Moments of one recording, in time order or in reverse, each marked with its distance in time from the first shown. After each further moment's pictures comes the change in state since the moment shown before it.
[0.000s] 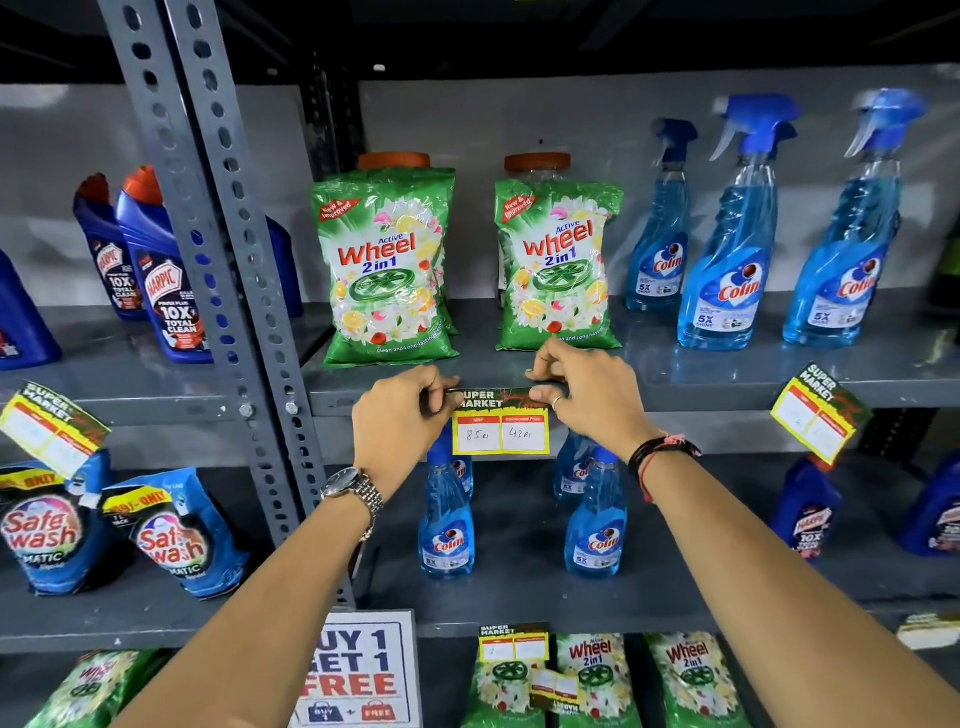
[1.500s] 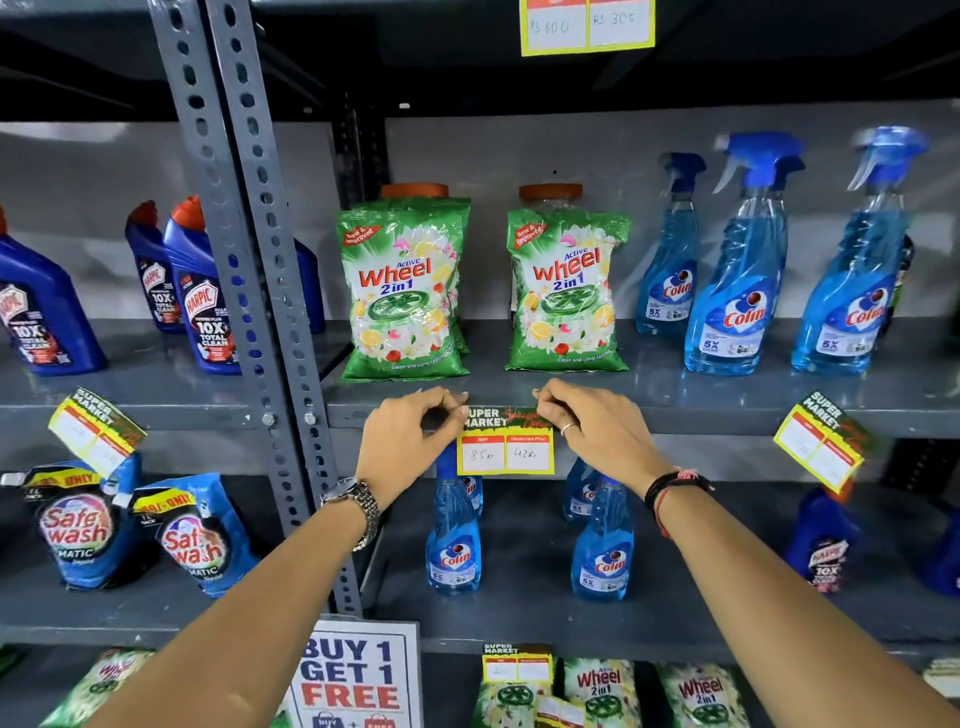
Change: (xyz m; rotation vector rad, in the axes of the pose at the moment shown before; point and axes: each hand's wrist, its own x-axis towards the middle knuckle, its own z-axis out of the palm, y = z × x) left_hand -0.004 -0.002 -0.007 -0.111 -0.044 0.076; right_hand -0.015 0.010 -0.003 -0.016 -0.053 -0.147
